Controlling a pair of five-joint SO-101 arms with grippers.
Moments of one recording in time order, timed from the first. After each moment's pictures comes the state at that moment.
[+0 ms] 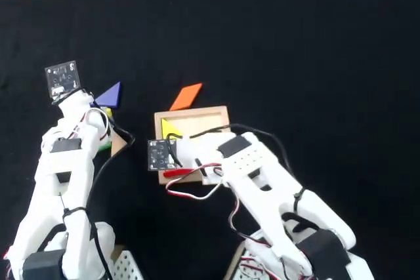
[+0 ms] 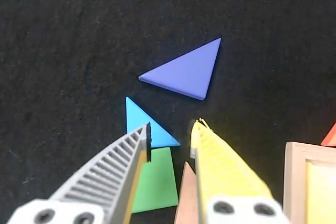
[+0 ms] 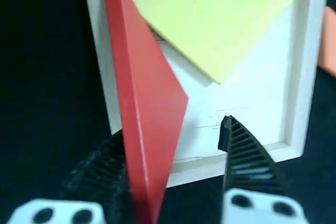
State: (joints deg) left arm -13.5 -28.6 63.4 22.3 6.0; right arm -30.6 -21.8 57.5 47.3 63.3
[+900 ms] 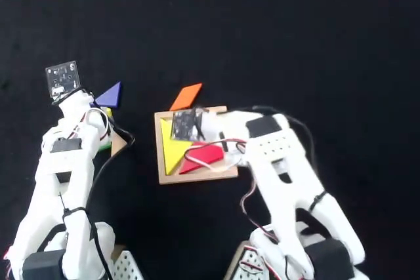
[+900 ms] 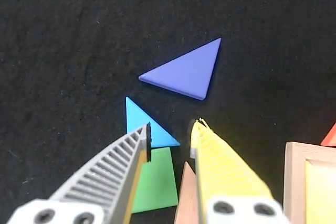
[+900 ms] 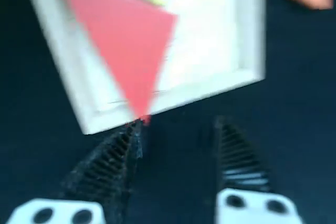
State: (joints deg) left arm -13.5 -28.6 63.4 22.3 6.0; right arm -17.3 -26.2 47.5 56.4 66.9
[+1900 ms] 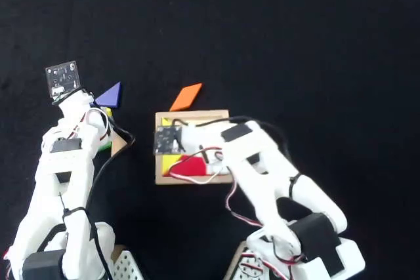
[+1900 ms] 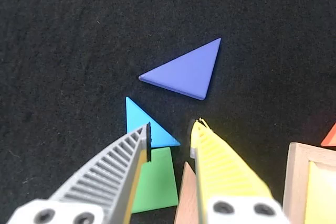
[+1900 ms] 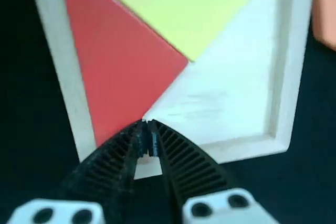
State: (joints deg) left arm -13.5 -28.6 63.4 22.3 6.0; right arm -27.6 -13.6 52.1 46.7 63.5
